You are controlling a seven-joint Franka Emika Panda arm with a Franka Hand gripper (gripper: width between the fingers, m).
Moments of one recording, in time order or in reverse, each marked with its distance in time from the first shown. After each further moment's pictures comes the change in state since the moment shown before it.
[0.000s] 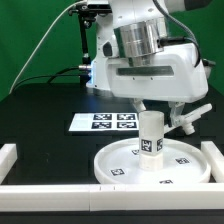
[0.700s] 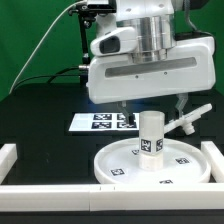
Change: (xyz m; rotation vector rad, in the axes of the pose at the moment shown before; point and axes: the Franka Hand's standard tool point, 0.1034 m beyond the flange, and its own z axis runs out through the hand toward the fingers) arm 0.007 -0.005 -0.003 -0.100 0.027 -0.954
